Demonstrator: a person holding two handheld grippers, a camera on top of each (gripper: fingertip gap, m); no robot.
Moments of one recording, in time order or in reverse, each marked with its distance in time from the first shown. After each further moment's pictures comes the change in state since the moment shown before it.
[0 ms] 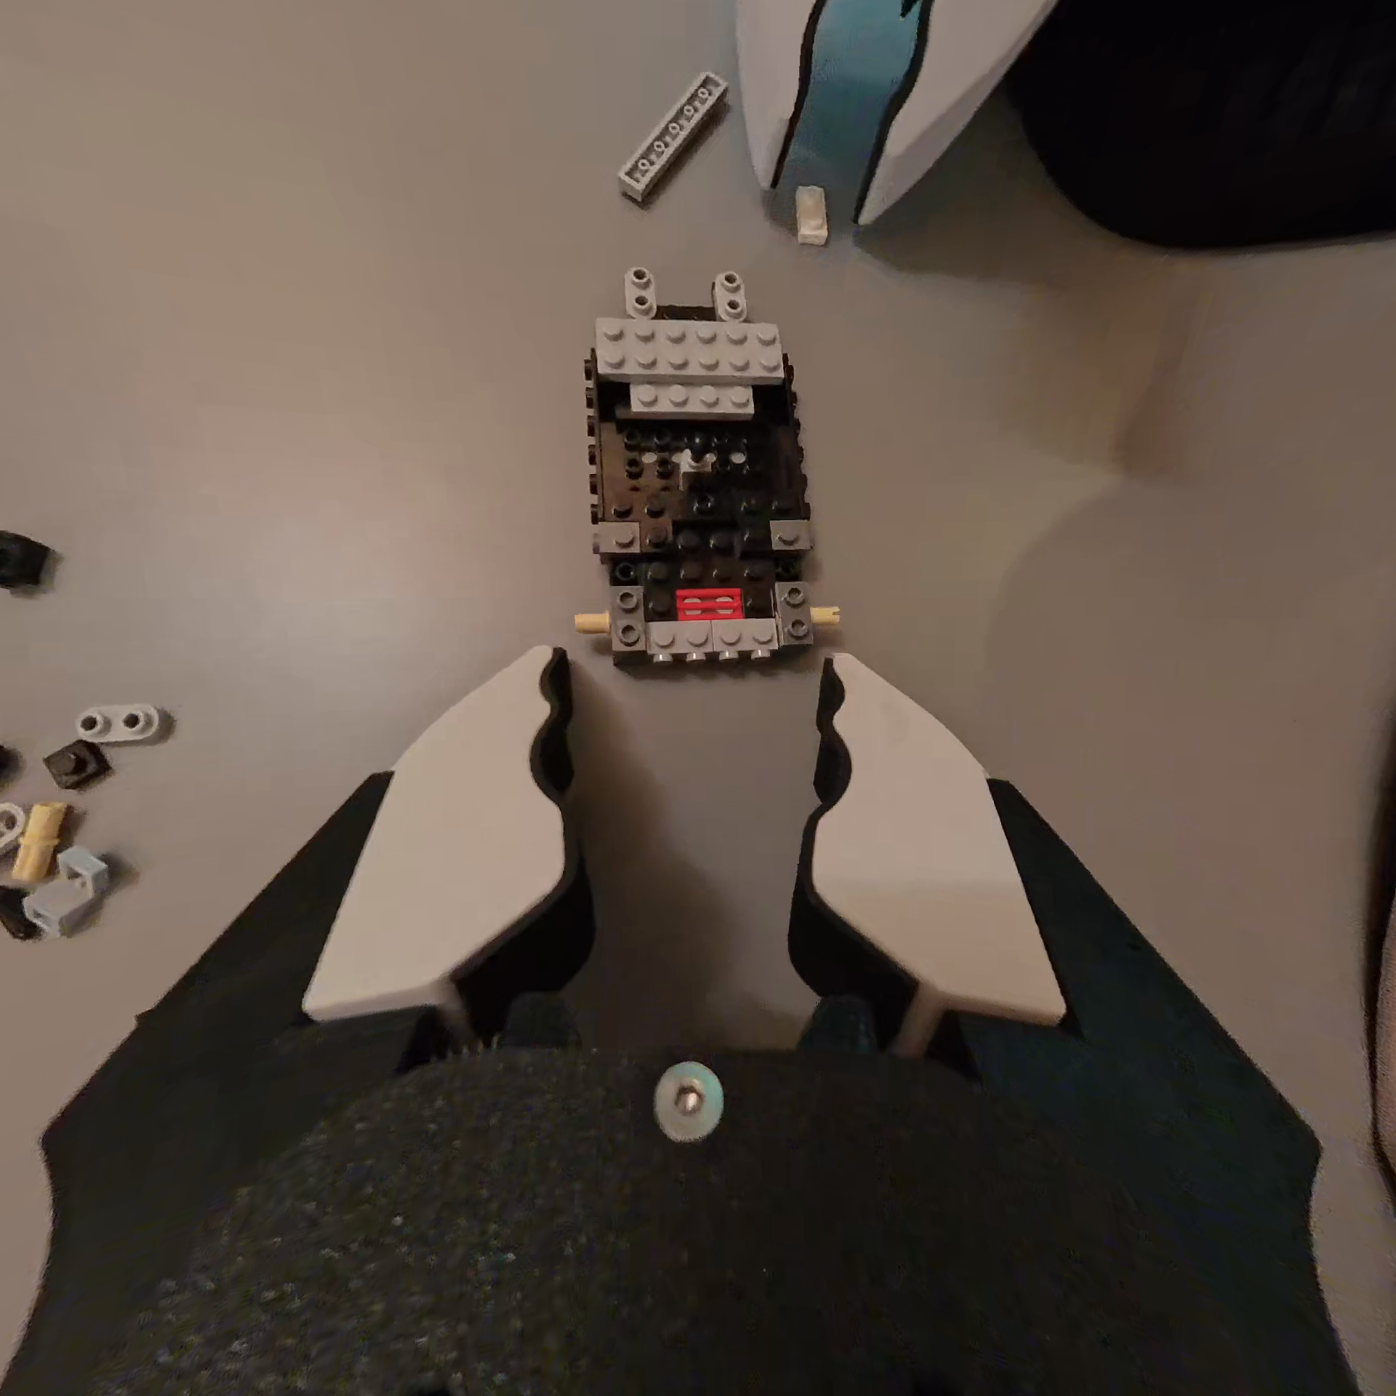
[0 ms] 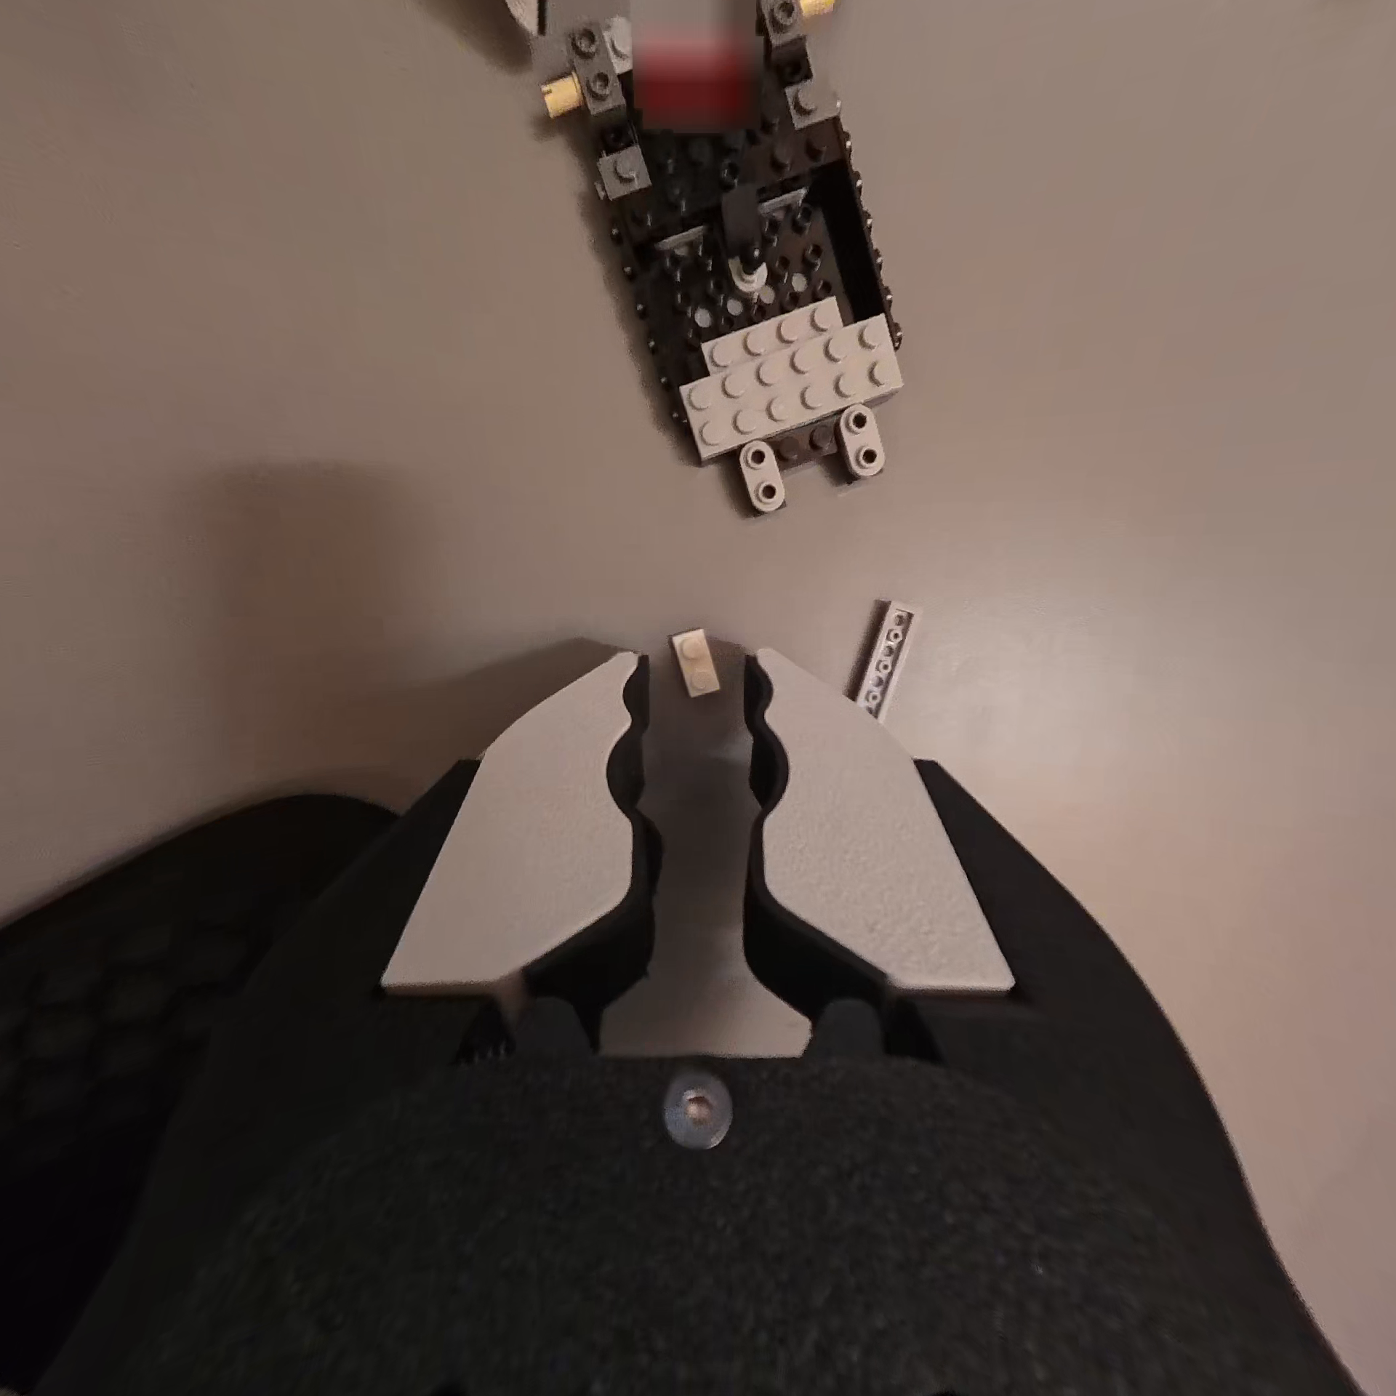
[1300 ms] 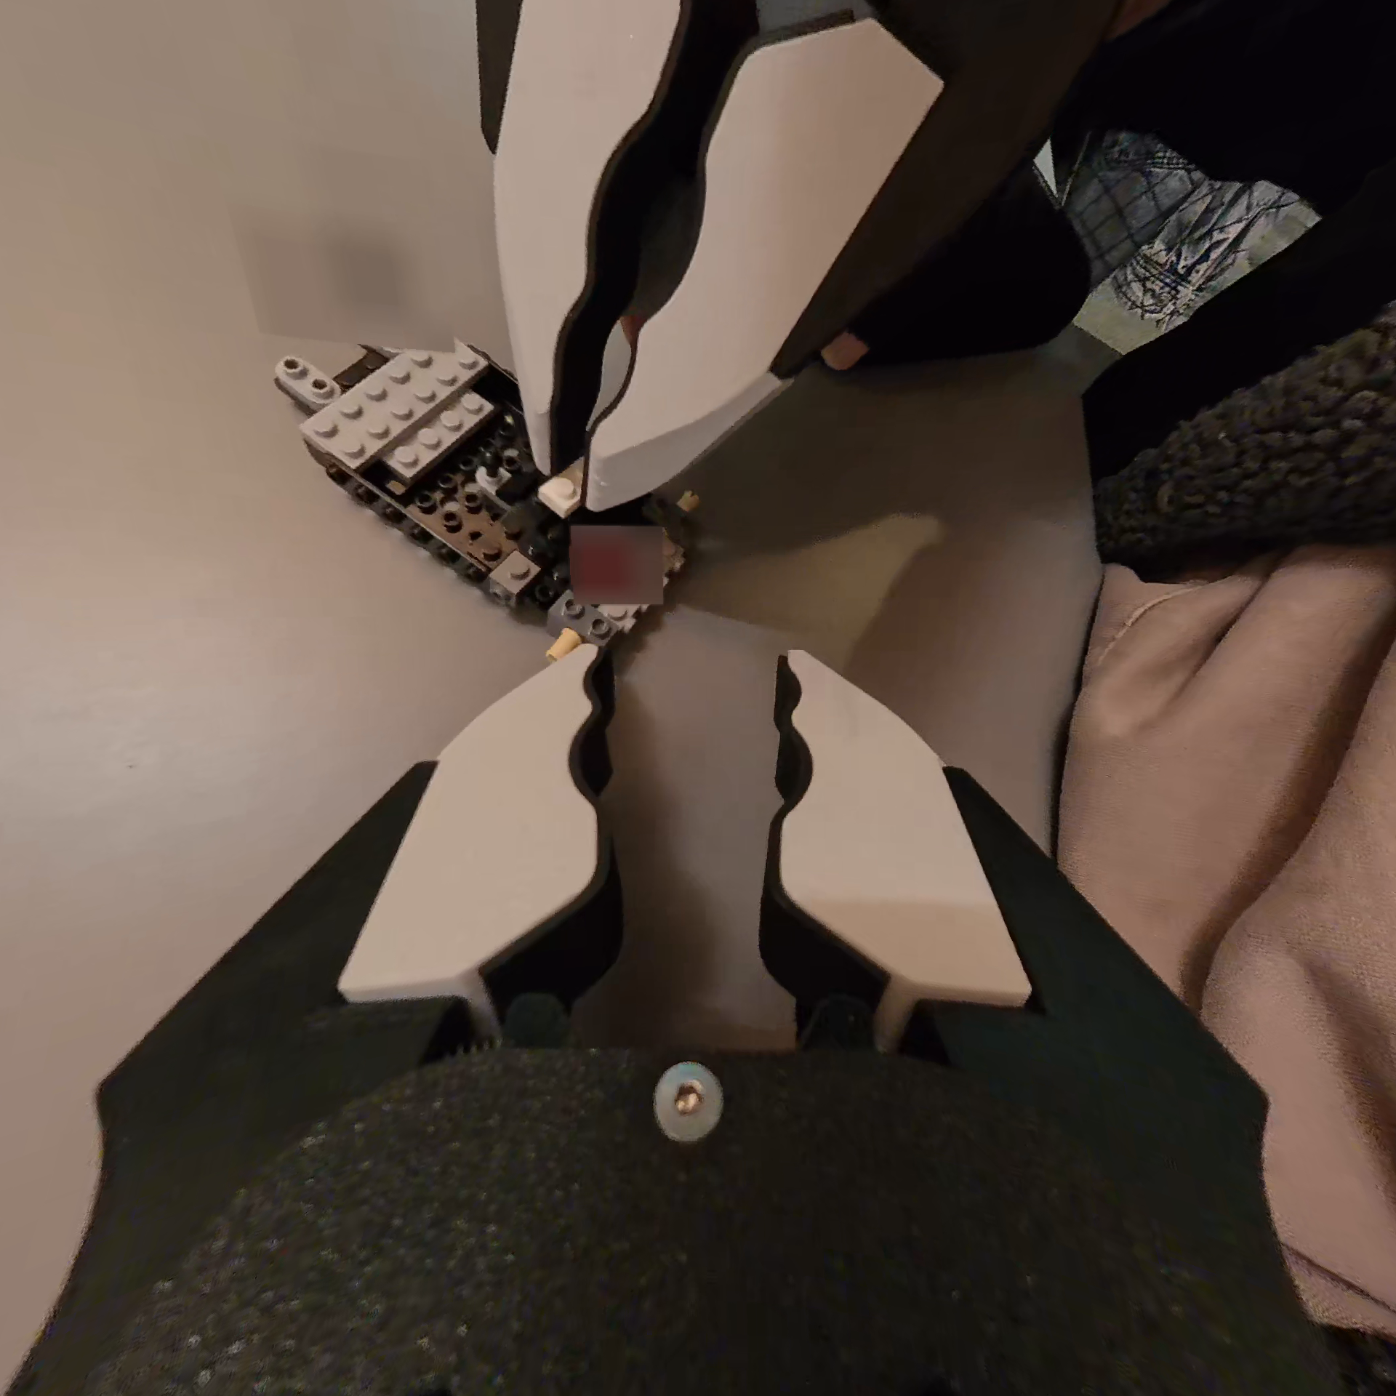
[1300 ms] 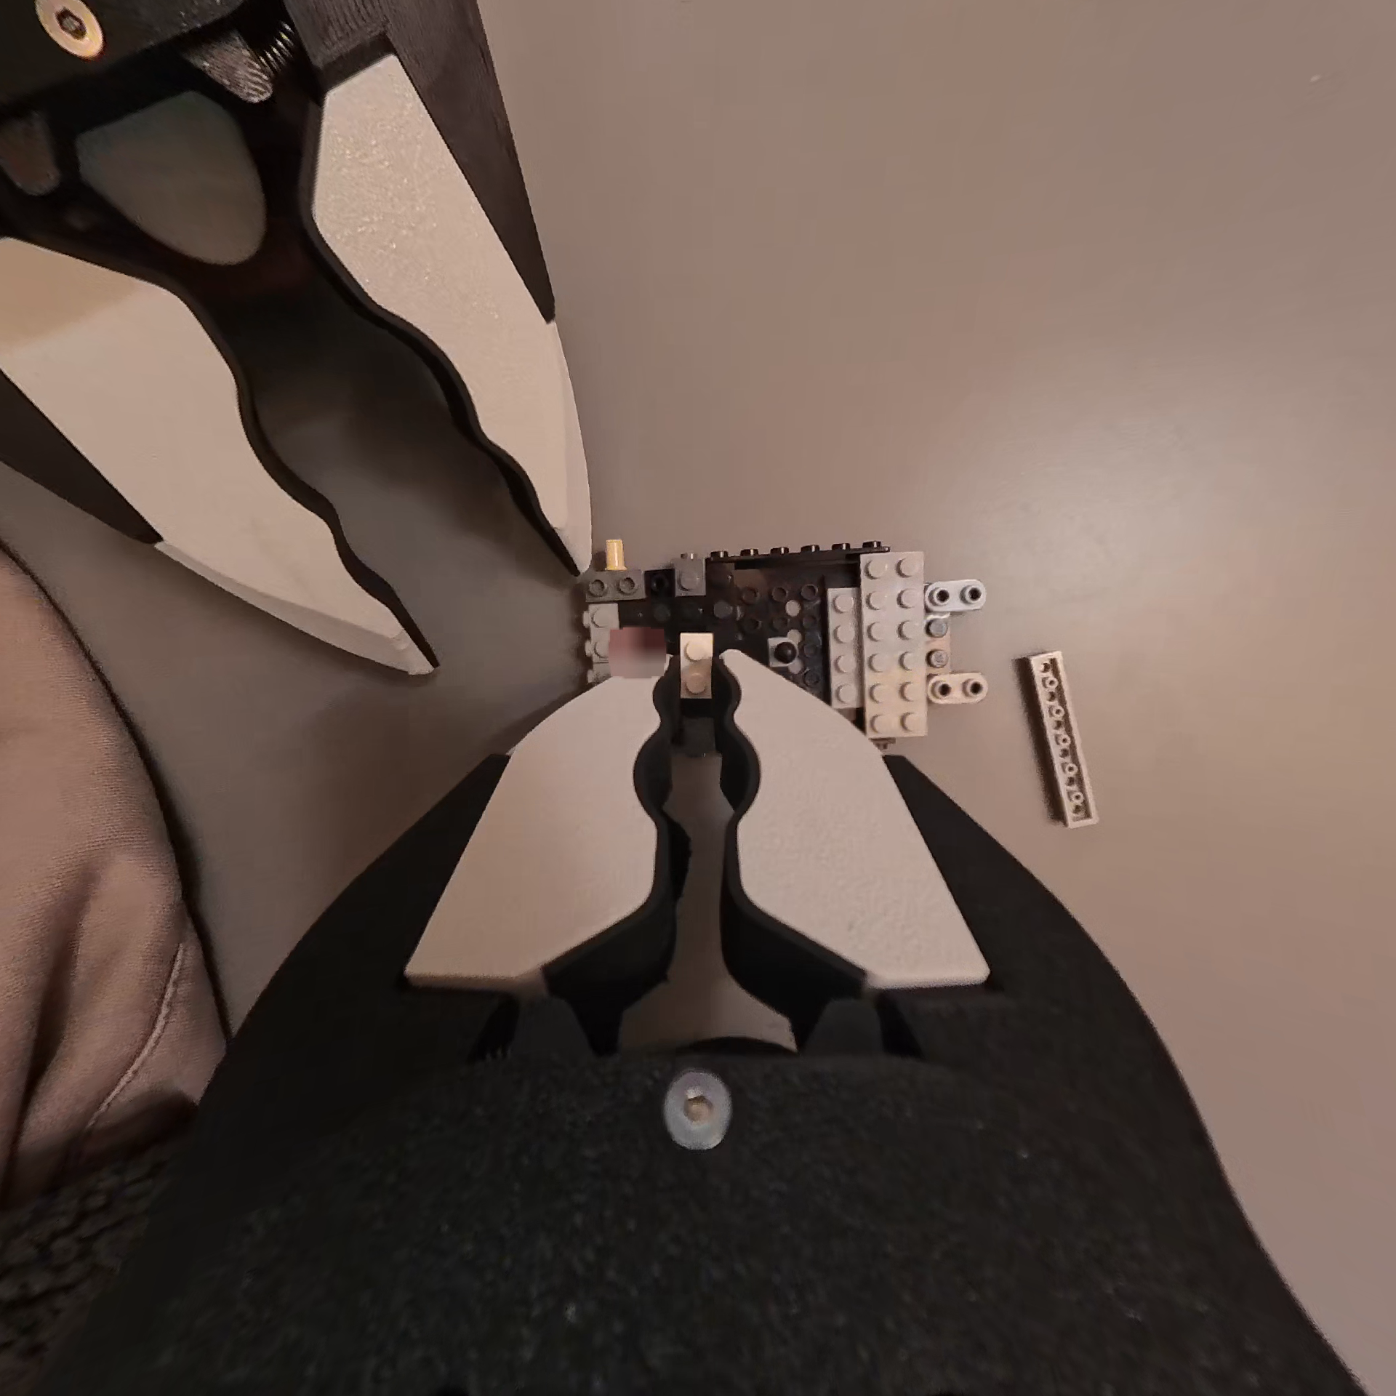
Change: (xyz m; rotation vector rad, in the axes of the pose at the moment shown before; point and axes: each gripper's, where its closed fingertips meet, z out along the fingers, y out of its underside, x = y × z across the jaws) left arm 0.073 -0.023 0.014 0.101 0.251 -0.008; right arm -0.026 -0.062 0.012 0.053 0.188 0.532
